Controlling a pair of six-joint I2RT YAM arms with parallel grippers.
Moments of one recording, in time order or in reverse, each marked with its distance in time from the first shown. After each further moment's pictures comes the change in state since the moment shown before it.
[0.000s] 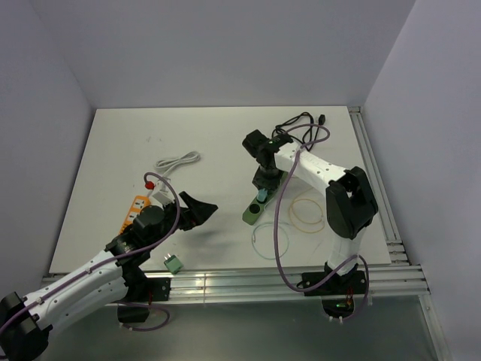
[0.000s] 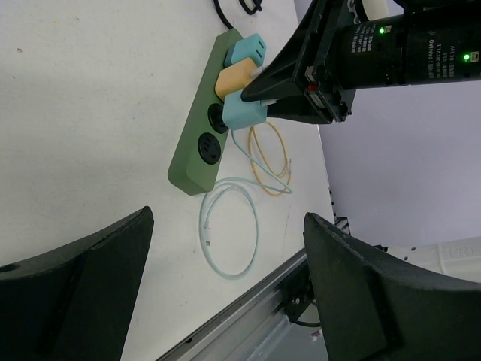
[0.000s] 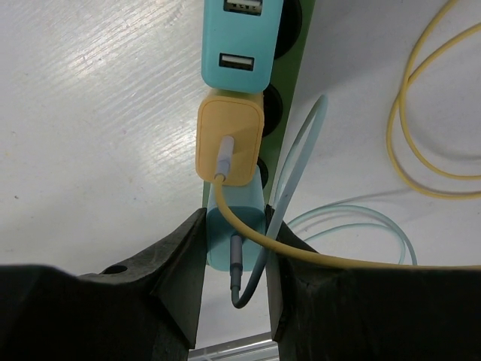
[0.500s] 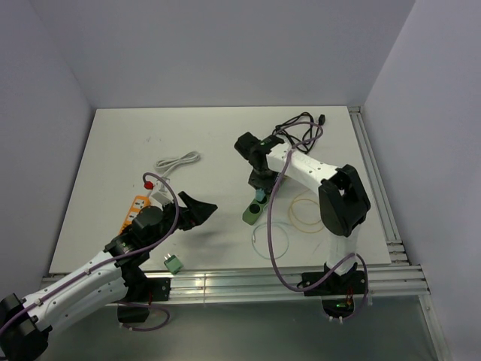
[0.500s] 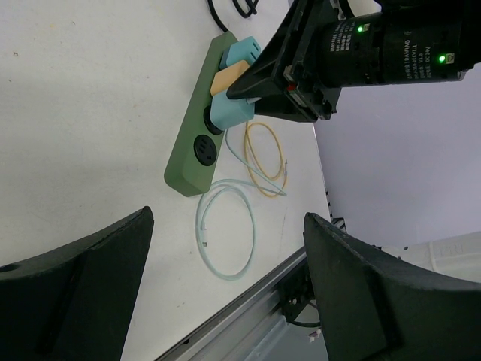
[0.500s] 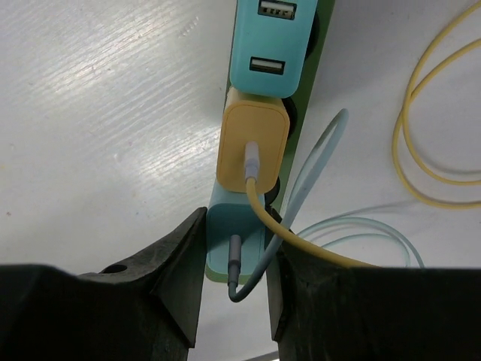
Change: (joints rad) left arm 0.000 -0.017 0.000 -0.002 0.000 0.000; right arm 0.043 0.054 0.046 -0.013 0.060 0.013
